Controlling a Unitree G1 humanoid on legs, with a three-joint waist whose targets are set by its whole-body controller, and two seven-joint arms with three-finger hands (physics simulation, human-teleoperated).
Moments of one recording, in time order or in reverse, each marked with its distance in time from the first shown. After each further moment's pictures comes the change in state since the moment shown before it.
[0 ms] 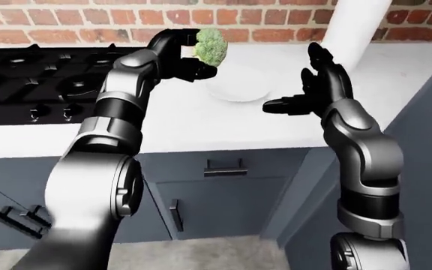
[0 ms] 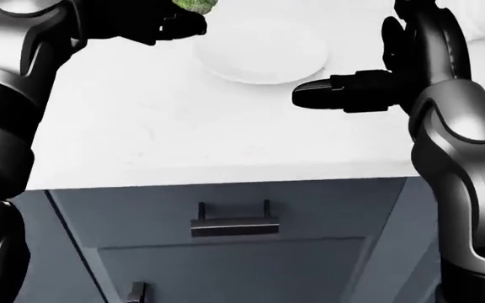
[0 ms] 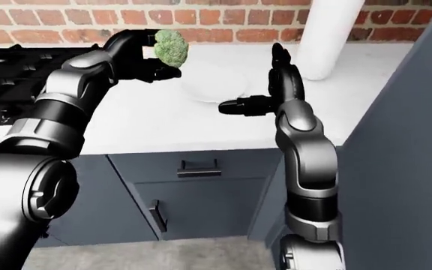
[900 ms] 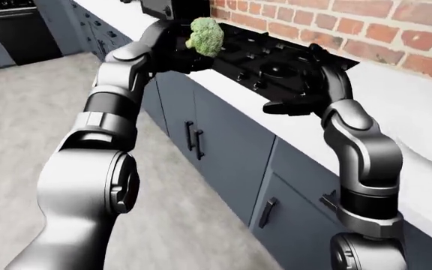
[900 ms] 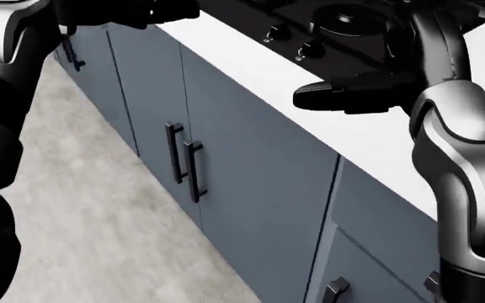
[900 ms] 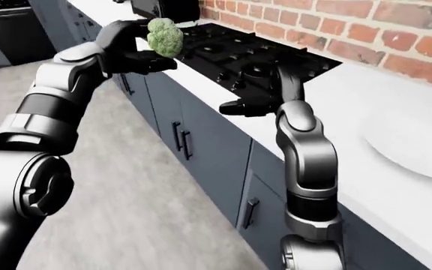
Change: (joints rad) left arm -0.026 0.023 0.012 0.001 -0.025 0.008 0.007; right arm 0.001 0.003 -0.003 0.005 -0.022 0.002 0.016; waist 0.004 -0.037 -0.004
